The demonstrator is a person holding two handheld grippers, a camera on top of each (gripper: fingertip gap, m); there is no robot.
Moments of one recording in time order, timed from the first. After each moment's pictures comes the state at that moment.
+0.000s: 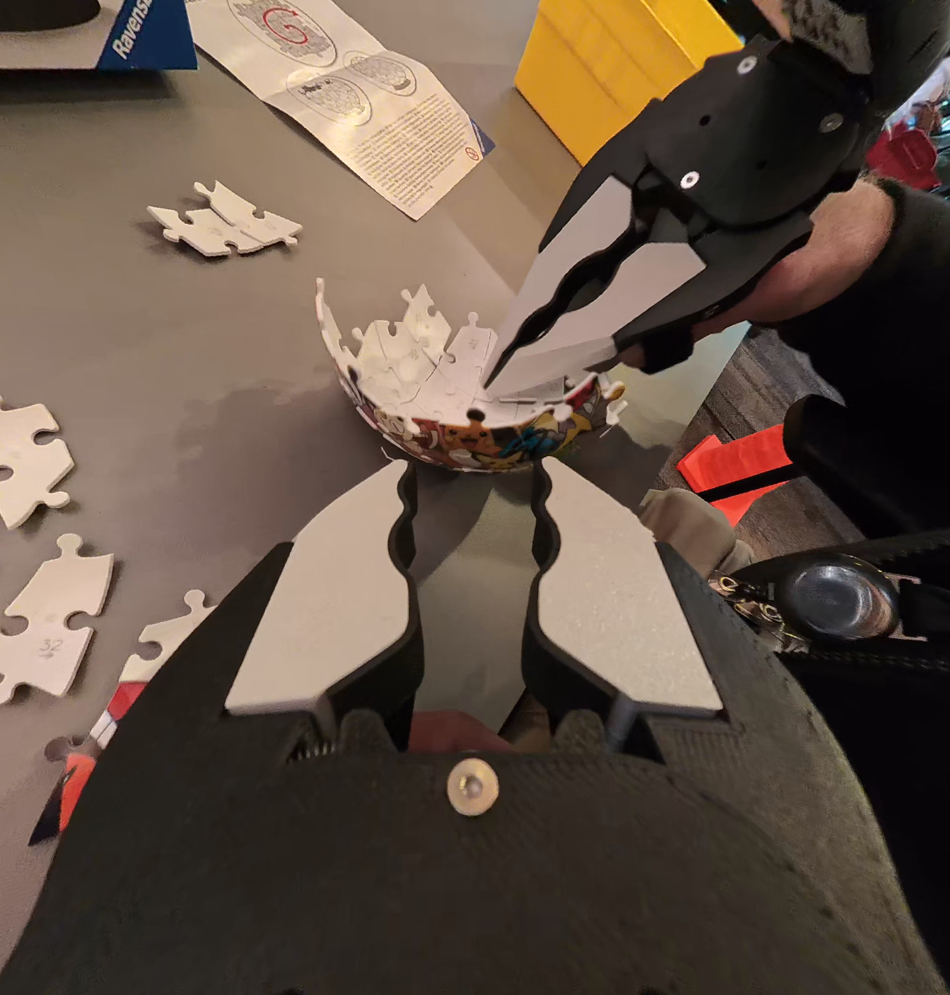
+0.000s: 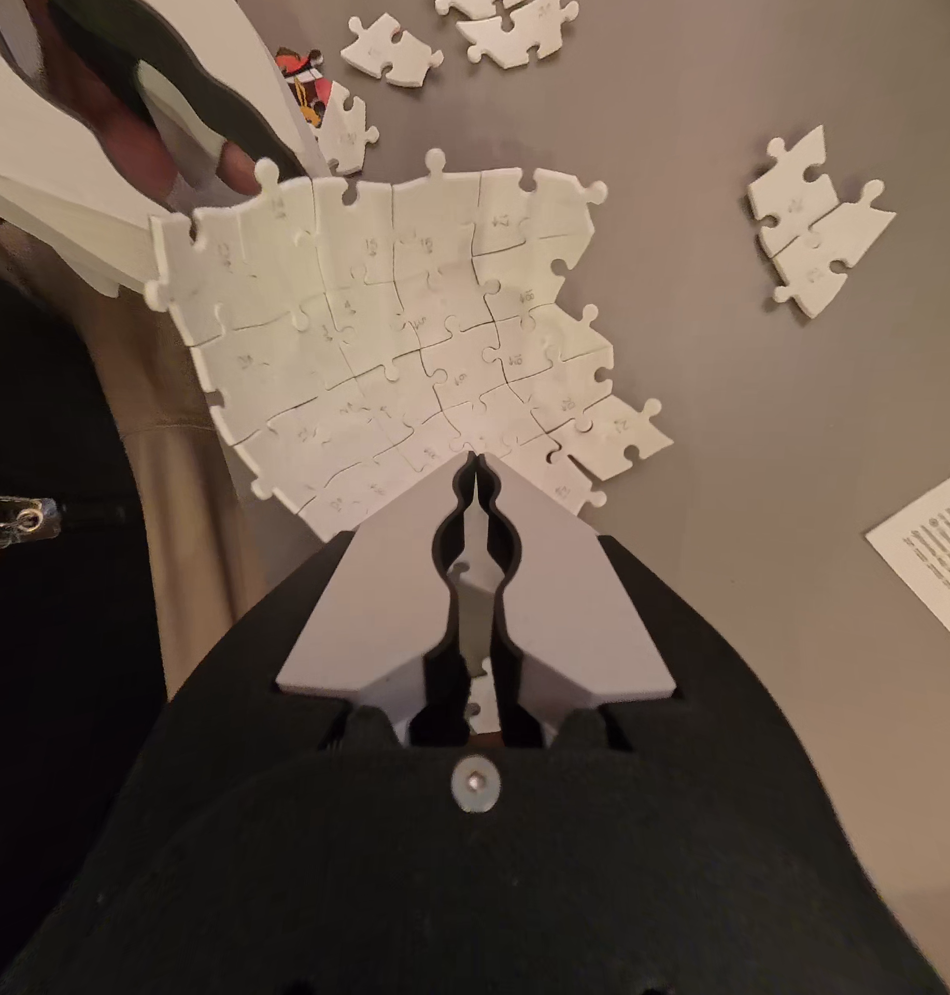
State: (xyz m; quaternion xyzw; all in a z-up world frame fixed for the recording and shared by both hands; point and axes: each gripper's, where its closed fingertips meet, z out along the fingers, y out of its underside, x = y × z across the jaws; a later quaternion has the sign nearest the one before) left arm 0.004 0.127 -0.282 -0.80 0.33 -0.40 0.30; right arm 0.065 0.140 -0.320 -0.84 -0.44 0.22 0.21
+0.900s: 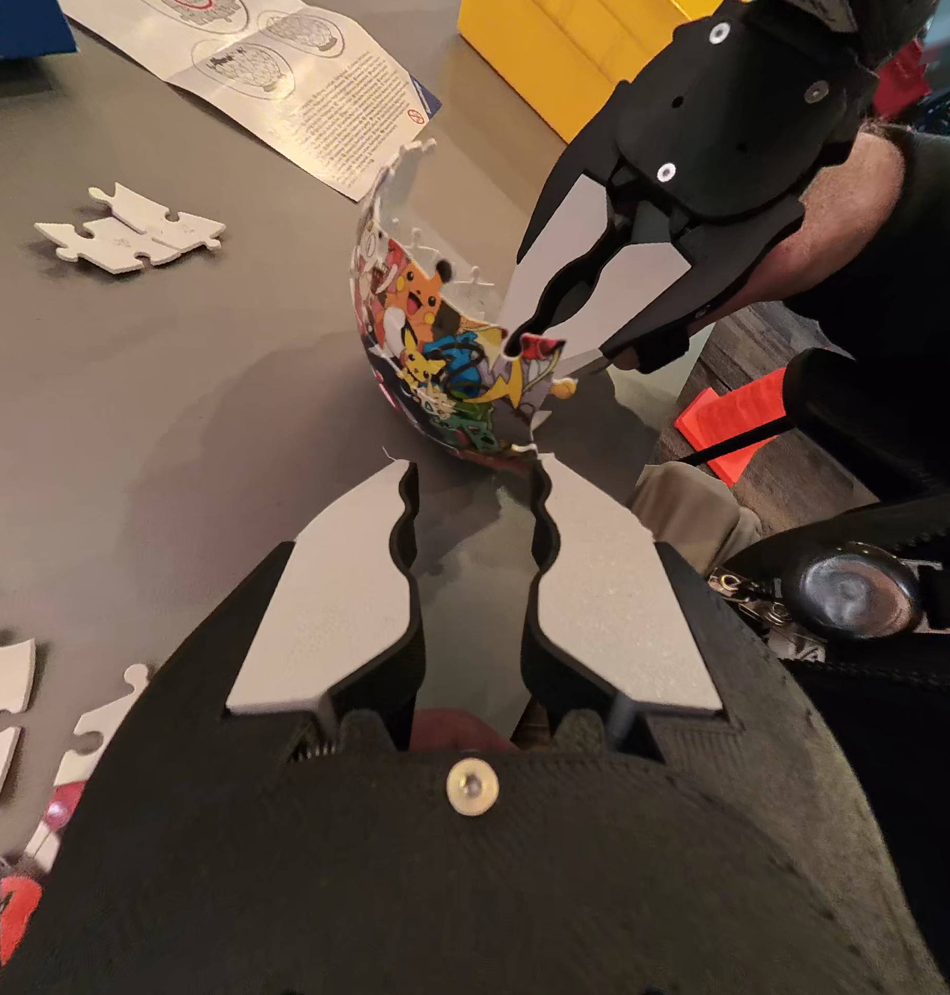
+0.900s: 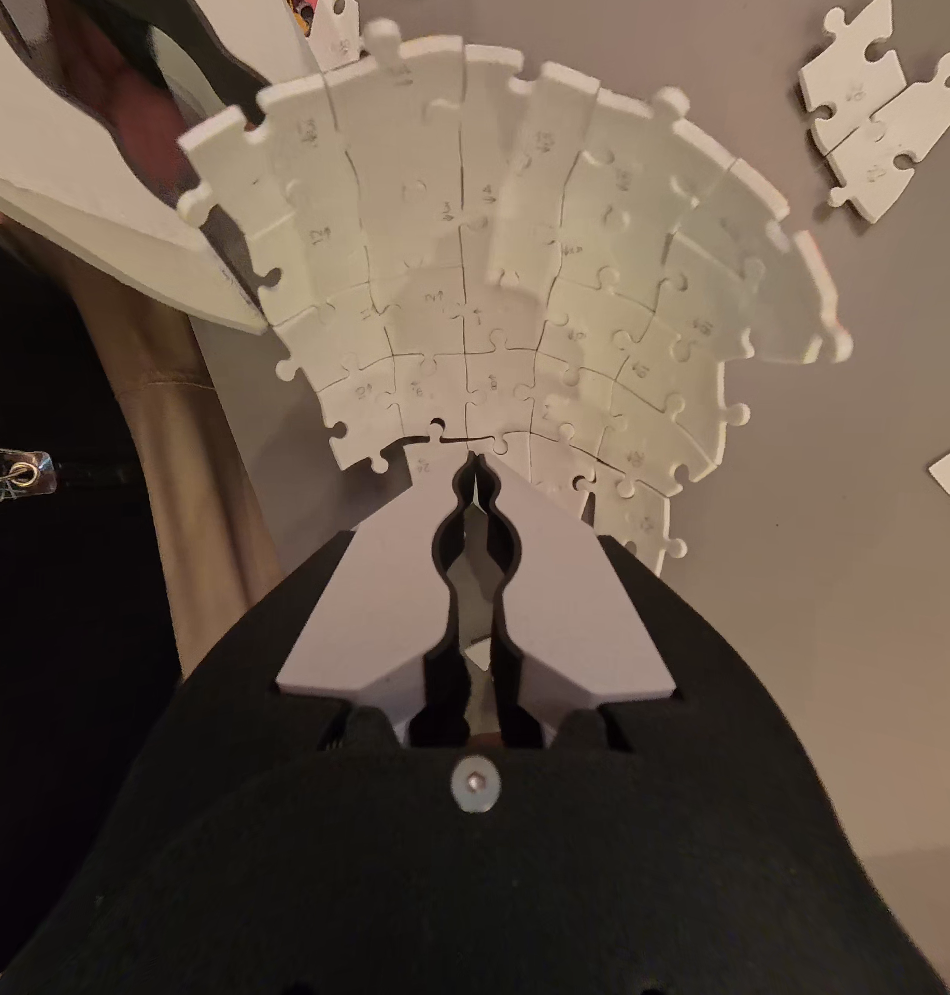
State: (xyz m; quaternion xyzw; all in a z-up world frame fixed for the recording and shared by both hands) left arm 0.024 0.117 -0.289 -0.78 0.39 -0.40 0.29; right arm 0.075 0.123 -0.332 -0.85 -0.43 0.21 0.19
